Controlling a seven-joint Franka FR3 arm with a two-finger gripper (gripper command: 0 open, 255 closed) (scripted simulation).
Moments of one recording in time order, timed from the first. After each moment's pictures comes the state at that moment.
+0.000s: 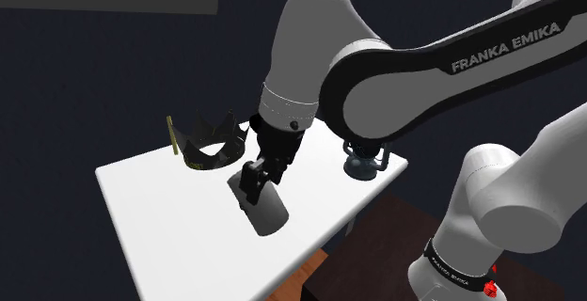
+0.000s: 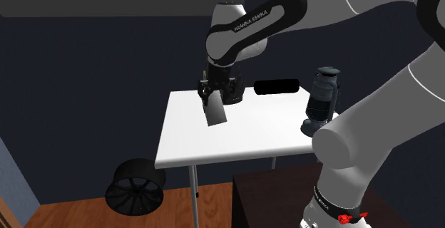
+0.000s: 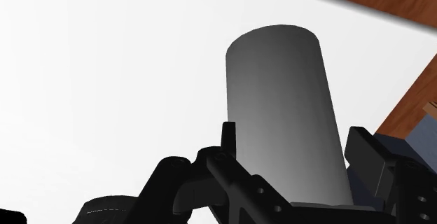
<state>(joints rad) 0.28 -0.50 0.45 -2.53 0.22 2.27 0.36</state>
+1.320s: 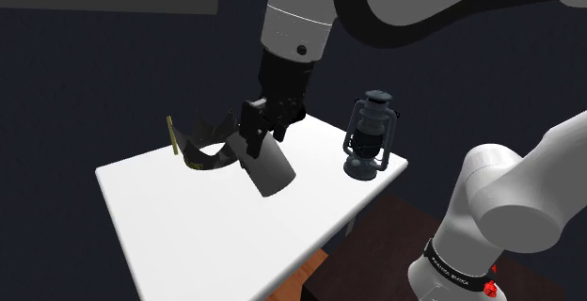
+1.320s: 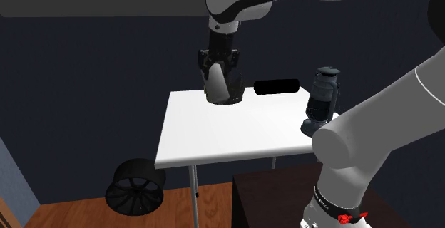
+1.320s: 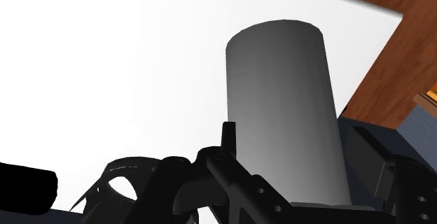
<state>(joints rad) 0.27 -0.56 0.39 -2.32 0.19 2.00 0.35</state>
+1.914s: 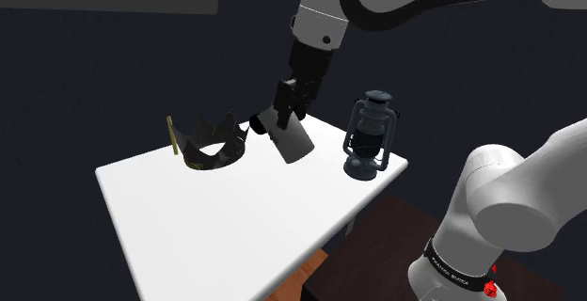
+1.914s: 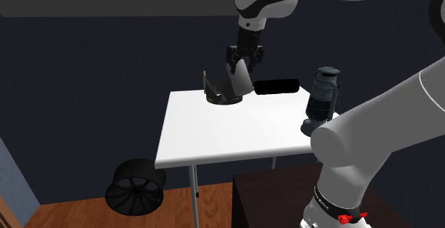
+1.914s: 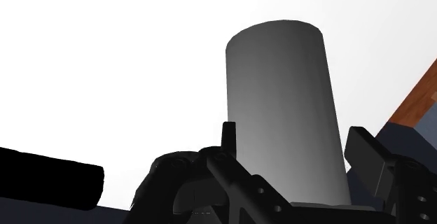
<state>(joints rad) 0.22 -0.61 0.20 -2.38 0.15 1.99 0.13</state>
